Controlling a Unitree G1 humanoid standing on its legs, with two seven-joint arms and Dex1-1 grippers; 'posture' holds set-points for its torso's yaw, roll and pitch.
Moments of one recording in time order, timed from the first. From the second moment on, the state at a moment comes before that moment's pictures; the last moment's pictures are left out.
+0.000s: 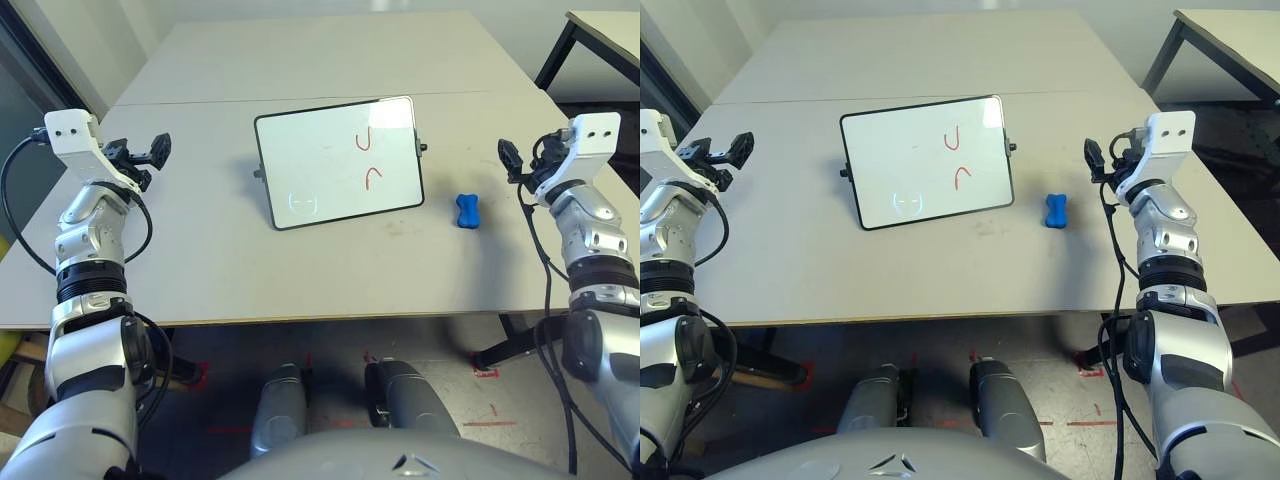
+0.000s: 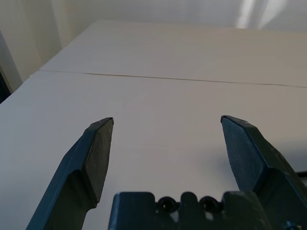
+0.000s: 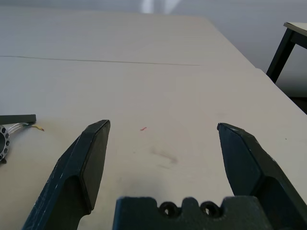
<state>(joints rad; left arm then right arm) -0.70 0.63 0.38 0.80 -0.33 0.09 -0.45 -0.69 -0.50 -0.32 0.84 0.22 -0.05 0.42</state>
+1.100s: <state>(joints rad) -0.41 0.58 0.12 -0.02 -0.47 0.47 -0.77 -0.75 -0.51 -0.21 0.79 0.15 0.14 0.41</state>
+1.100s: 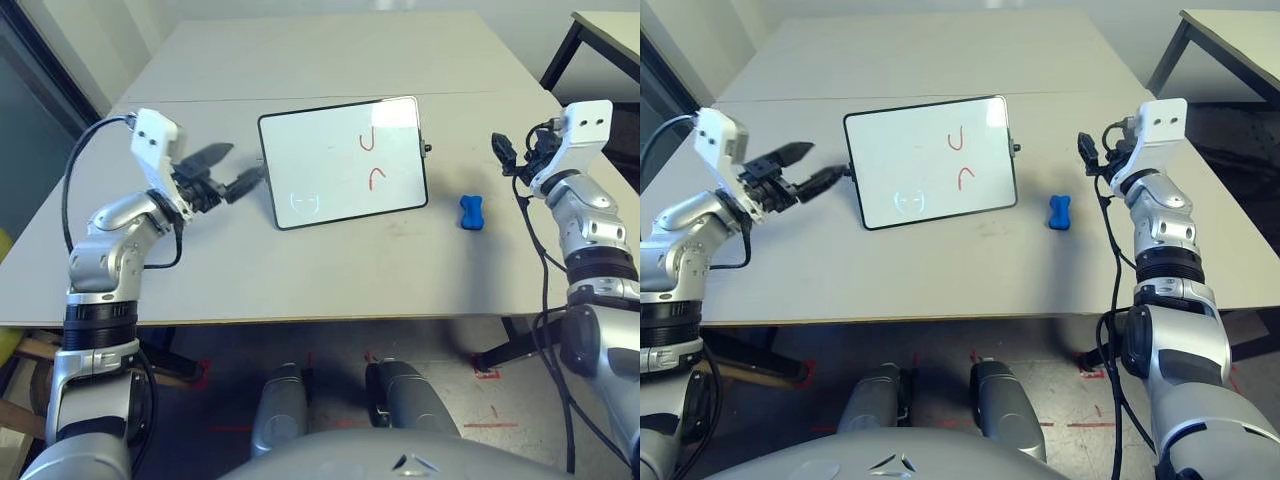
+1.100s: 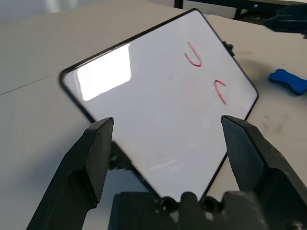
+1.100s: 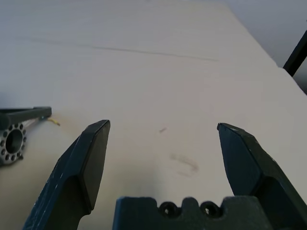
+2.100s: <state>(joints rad) -0.45 0.50 0.01 0.02 -0.41 0.44 -0.79 -0.95 -0.44 -0.16 0.39 0.10 1.52 0.27</state>
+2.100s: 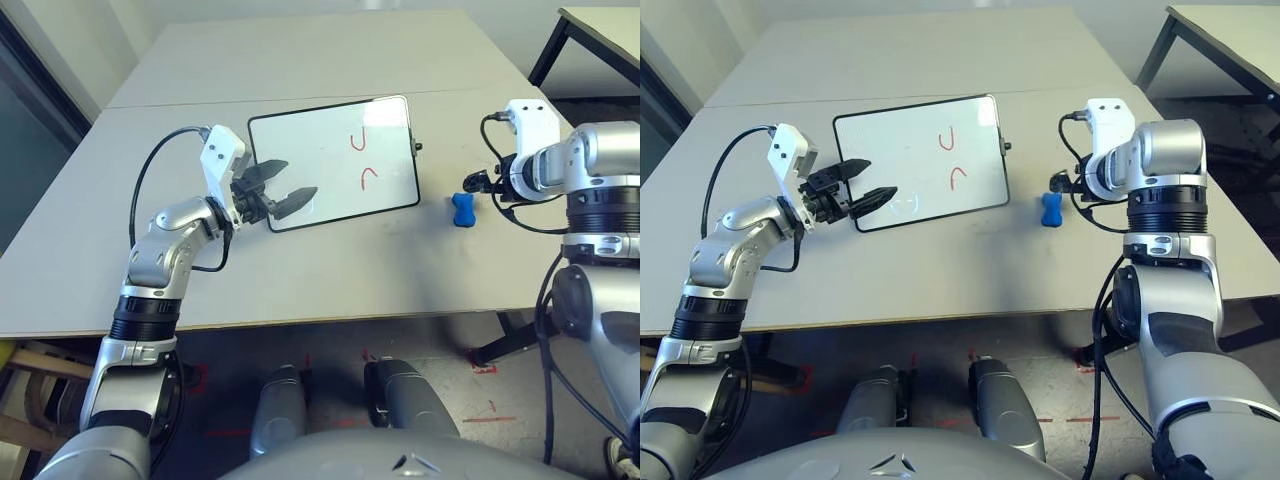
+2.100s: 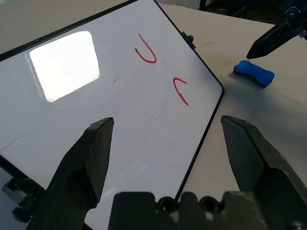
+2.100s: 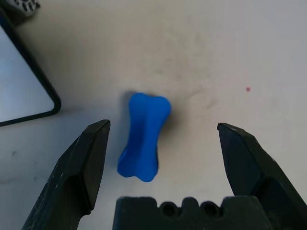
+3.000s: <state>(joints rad) -0.44 0.49 0.02 0.01 -0.41 0.45 -0.77 -0.91 -0.37 -0.13 0.53 0.10 1.36 0.20</state>
